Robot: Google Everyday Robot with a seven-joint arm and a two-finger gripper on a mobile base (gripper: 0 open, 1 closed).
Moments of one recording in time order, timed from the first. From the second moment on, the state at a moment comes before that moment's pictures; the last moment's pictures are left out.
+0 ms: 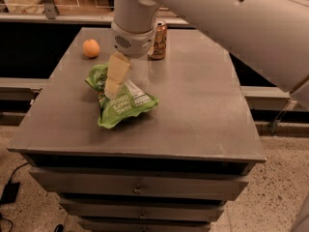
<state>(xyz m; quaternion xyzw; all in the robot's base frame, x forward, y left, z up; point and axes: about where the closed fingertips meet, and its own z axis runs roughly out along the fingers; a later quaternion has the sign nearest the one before) 0.564 0.047 0.904 -0.51 0.85 0.02 0.12</state>
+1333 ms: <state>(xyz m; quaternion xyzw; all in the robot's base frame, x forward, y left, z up) 0.562 0.077 0.849 -0.50 0.86 0.00 0.09</state>
